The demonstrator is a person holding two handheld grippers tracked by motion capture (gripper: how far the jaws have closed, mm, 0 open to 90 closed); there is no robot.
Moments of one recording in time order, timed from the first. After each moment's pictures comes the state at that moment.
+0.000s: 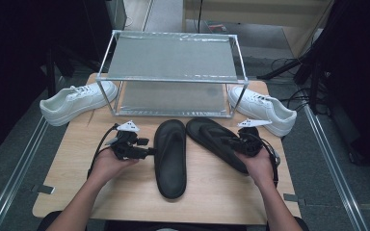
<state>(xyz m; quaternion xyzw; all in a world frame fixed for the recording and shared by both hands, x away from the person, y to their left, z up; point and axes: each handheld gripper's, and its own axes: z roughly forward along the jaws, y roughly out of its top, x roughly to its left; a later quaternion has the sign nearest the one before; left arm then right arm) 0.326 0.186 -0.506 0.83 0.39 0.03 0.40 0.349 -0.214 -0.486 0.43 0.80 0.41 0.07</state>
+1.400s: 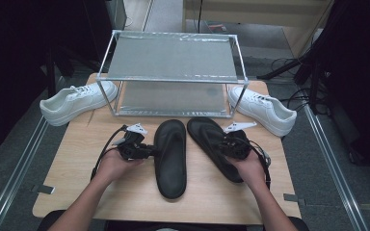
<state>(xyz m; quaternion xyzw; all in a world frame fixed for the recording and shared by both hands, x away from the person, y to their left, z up) 0.328 0.170 -0.513 0.84 0.39 0.00 0.37 0.342 -0.182 -0.493 0.39 0.84 0.38 0.07</state>
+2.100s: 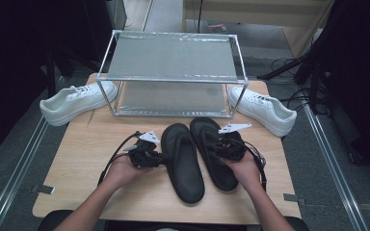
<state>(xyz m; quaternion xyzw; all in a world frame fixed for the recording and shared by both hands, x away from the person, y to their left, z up) 0.310 0.132 -0.514 0.87 0.33 -0.01 0.37 0.339 -0.169 -0.495 0.38 0.84 0.39 0.05</state>
